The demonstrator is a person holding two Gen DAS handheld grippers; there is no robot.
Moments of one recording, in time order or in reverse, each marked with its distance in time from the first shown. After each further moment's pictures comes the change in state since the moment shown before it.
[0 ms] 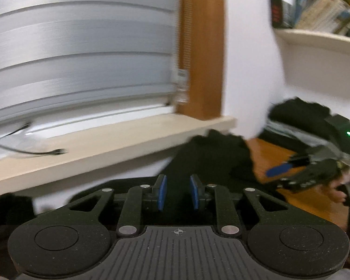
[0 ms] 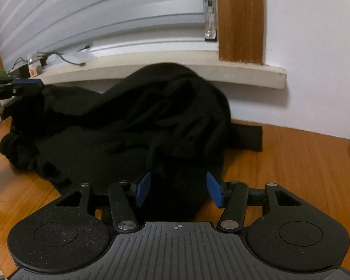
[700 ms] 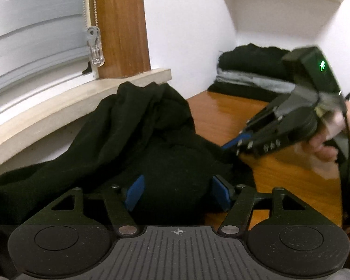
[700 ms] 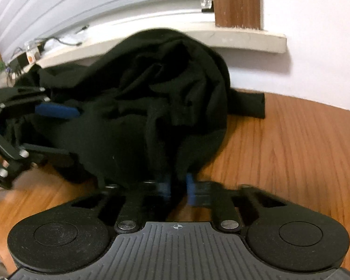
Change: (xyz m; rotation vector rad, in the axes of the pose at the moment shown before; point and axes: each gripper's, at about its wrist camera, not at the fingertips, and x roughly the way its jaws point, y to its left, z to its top) left arm 0.089 -0.070 -0.033 0.210 0.158 -0.129; right arm 0.000 -0.012 -0.018 0.025 0.061 -0.003
